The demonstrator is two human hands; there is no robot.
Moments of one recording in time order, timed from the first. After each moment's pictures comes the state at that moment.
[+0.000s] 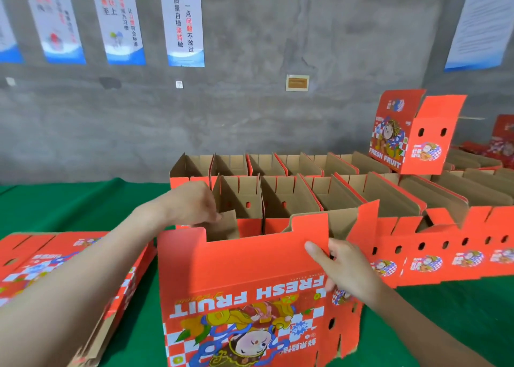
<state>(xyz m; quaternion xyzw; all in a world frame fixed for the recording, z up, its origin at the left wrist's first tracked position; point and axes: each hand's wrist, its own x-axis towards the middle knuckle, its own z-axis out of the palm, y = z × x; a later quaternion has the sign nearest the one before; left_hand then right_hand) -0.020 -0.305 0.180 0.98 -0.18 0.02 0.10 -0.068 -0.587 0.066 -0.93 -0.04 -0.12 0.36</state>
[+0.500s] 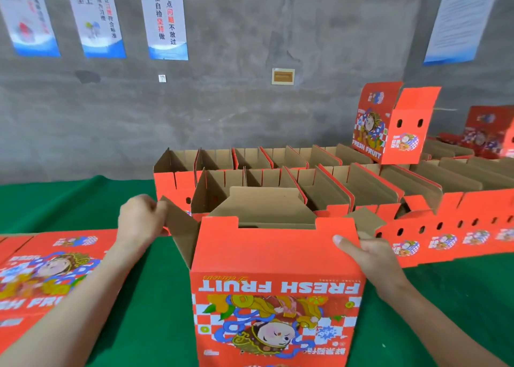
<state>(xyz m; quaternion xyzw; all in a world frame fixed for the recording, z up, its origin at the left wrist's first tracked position) 0.004 -0.271 0.104 0.89 0.05 0.29 0.36 -0.095 -0.640 0.051 -0.78 0.06 -0.20 0.59</state>
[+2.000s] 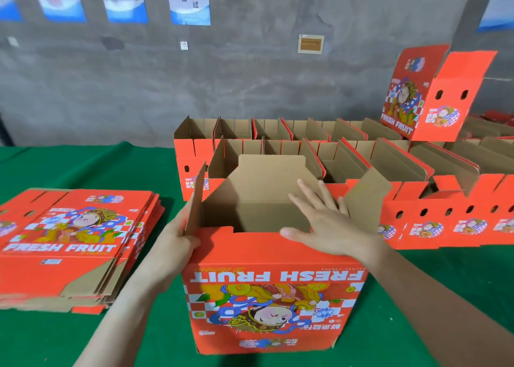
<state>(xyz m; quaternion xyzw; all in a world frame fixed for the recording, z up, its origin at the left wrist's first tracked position) -0.096 -0.303 0.051 0.78 -0.06 0.06 0.62 -0.062 -0.579 0.063 -0.99 -0.14 -0.02 0.07</state>
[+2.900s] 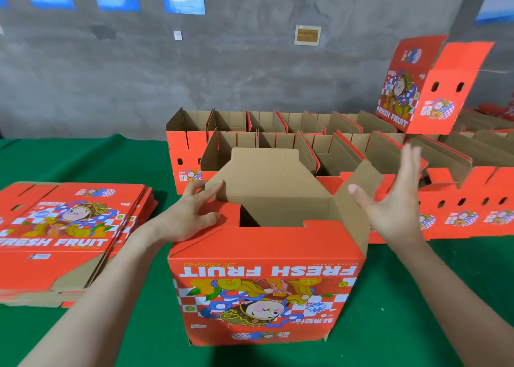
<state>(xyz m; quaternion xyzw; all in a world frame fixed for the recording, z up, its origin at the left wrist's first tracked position) -0.049 -0.307 0.070 0.93 -0.16 -0.03 0.32 -0.088 -0.640 0.072 -0.83 0.00 -0.38 0.41</state>
